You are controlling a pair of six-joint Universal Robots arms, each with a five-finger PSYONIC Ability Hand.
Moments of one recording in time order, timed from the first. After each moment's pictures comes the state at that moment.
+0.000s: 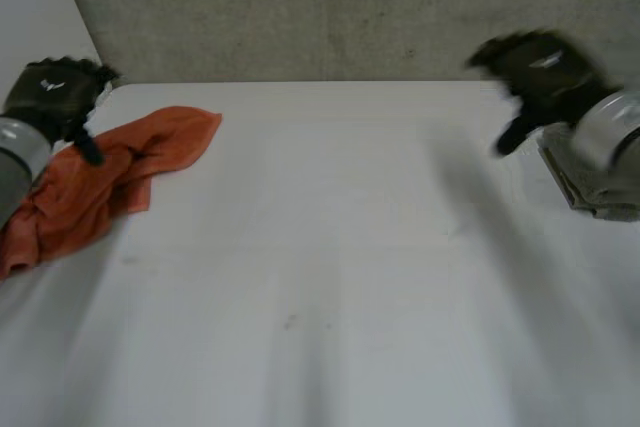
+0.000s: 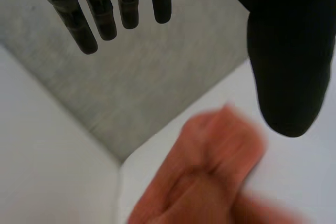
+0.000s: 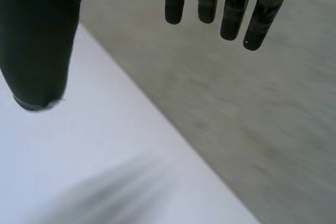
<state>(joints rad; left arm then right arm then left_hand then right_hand) 4.73 -1.96 -1.41 3.31 -1.32 3.57 1.74 -1.26 1.32 0.02 1.17 2.70 0.19 0.20 0.21 0.20 0.05 0.20 0.22 0.21 0.23 0.06</state>
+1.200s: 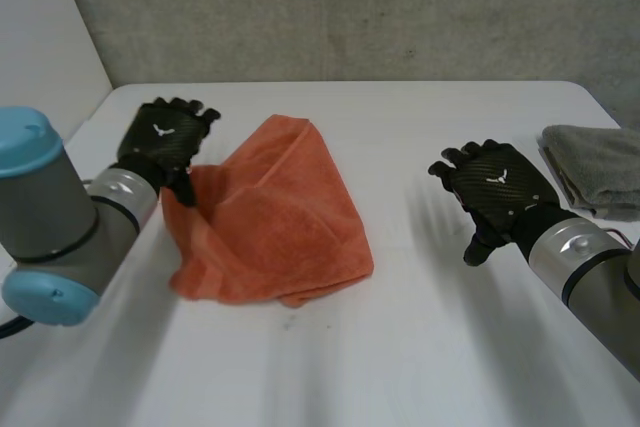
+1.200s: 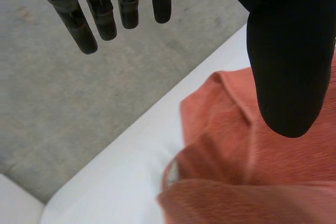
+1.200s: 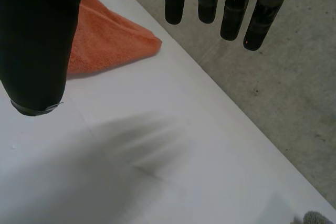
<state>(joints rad) 4.41 -1.95 -1.57 3.42 -1.46 3.54 1.86 -1.40 1.80 -0.15 1.27 2.63 0.19 0.21 0.21 0.20 0.05 0.20 0.22 0.21 0.23 0.06</state>
